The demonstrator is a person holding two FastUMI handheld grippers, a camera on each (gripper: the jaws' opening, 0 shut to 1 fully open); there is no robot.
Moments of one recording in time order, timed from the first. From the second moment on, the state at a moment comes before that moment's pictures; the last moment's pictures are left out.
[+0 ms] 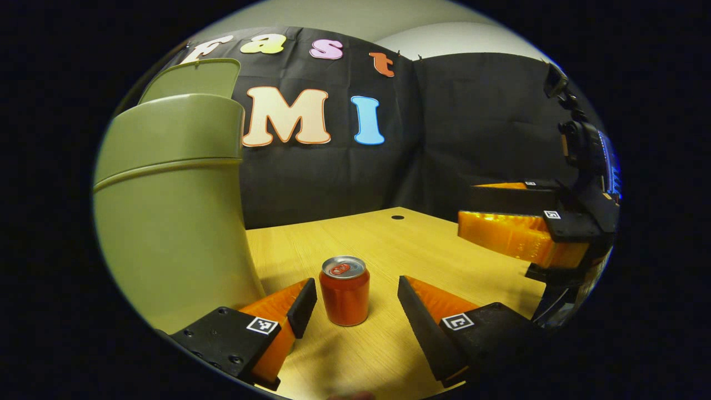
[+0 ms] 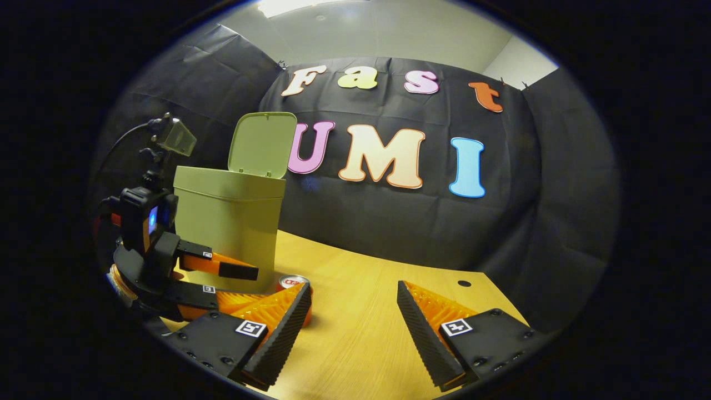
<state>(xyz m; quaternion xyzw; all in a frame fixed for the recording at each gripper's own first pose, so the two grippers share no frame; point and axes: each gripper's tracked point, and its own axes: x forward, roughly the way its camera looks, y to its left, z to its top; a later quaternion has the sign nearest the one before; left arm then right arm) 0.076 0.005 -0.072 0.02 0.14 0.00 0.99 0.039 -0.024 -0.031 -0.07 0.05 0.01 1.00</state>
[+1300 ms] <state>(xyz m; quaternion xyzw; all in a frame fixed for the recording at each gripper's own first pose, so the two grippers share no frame) 0.134 0.024 -0.142 -0.01 0.24 0.05 0.97 0.030 -0.050 -0.033 -0.01 0.06 0.00 1.00</state>
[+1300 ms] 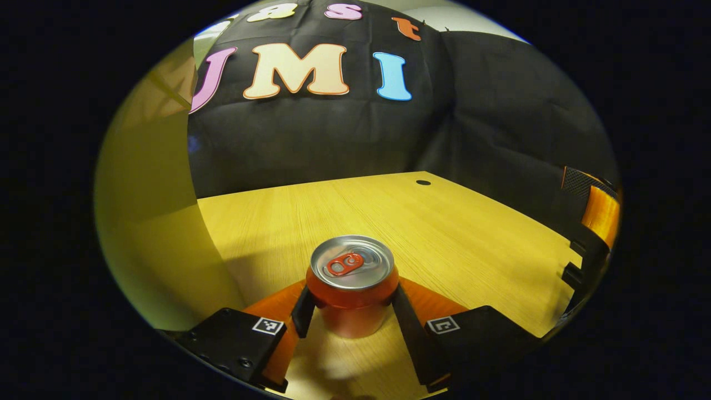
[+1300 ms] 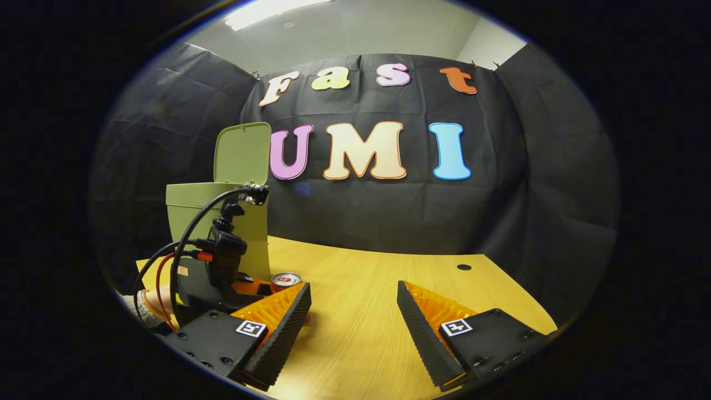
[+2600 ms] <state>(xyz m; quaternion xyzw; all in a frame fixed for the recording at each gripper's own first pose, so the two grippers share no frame) 0.054 0.095 0.180 0.02 0.06 0.09 0.99 0.028 -0.038 -0.050 -0.02 0.10 0.01 0.99</state>
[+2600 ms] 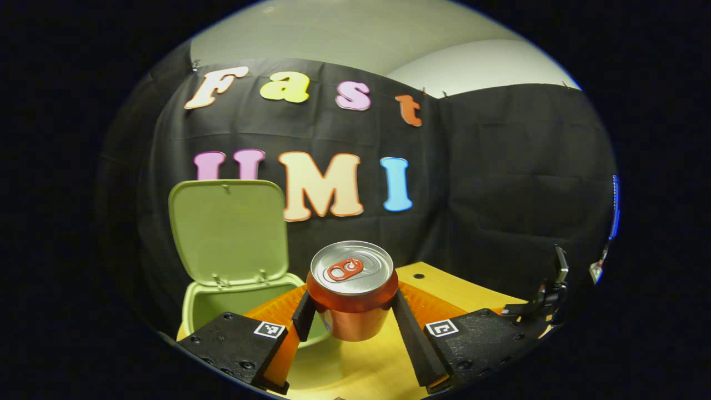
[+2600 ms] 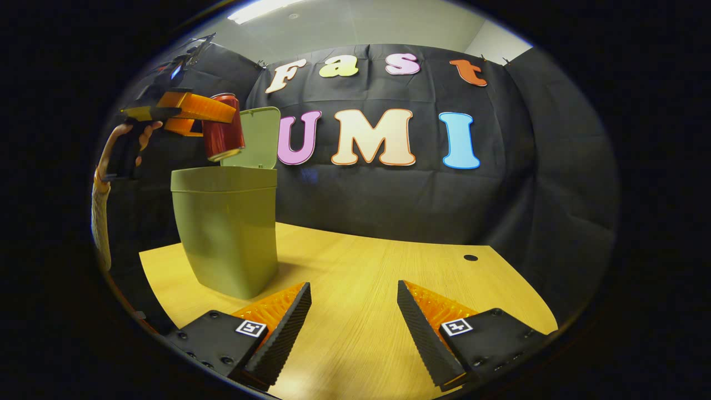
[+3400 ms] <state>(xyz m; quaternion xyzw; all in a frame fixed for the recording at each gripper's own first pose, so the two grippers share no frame) 0.056 0.213 0.140 -0.02 0.14 0.20 0.97 0.023 -0.050 -0.044 -0.01 0.10 0.00 1.00</state>
